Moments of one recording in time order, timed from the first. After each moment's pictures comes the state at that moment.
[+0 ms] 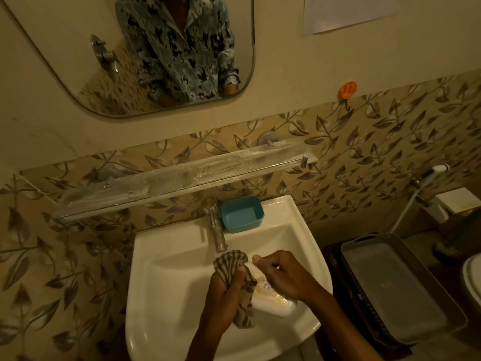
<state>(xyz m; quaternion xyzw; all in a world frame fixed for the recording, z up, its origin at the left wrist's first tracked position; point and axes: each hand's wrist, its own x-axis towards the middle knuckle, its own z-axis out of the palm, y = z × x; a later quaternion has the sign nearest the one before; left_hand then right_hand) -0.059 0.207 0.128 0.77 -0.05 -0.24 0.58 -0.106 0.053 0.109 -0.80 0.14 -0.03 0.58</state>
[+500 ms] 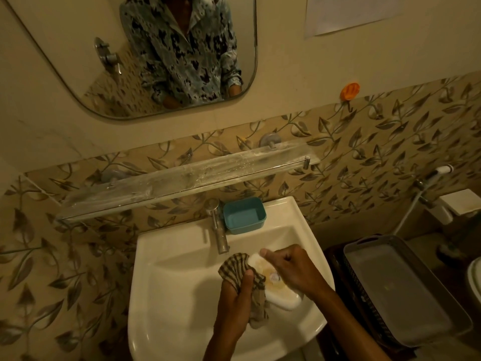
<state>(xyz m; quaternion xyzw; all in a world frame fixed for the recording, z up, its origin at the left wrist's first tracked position) -0.075 0.194 0.126 0.76 -0.02 -0.25 0.60 -0.106 0.044 0.116 -0.76 0.22 -0.07 0.61</state>
